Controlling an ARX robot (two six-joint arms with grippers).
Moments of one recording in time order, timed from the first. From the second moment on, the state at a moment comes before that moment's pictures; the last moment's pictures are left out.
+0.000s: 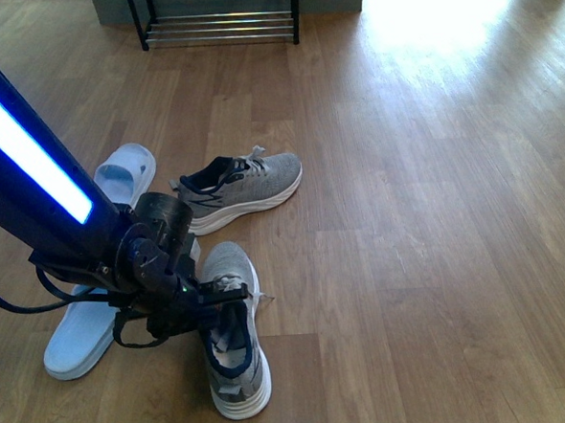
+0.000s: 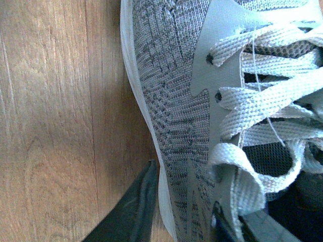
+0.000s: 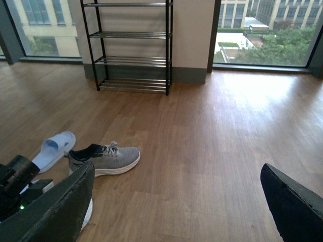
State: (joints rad) left arm -0.26 2.84 1.50 0.09 0.13 -0.32; right arm 0.00 0.00 0.02 0.00 0.00 -0.01
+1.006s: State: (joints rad) left arm -0.22 1.23 0.43 0.08 -0.45 -0.29; right arm 0.00 0.00 0.02 0.00 0.00 -0.01
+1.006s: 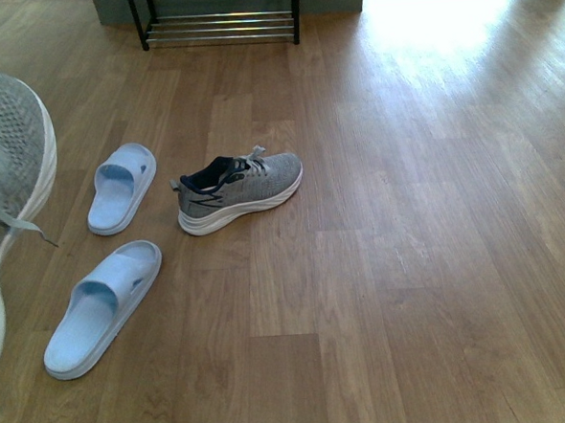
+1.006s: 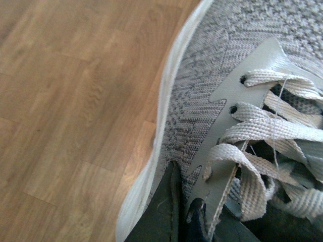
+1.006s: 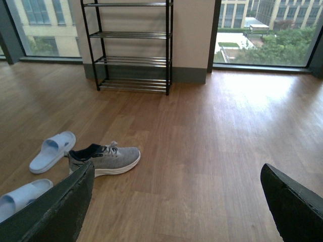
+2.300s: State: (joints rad) left arm -0.36 0.78 0.33 -0.18 -0.67 -0.31; right arm 0.00 0.00 0.02 0.00 0.00 -0.01
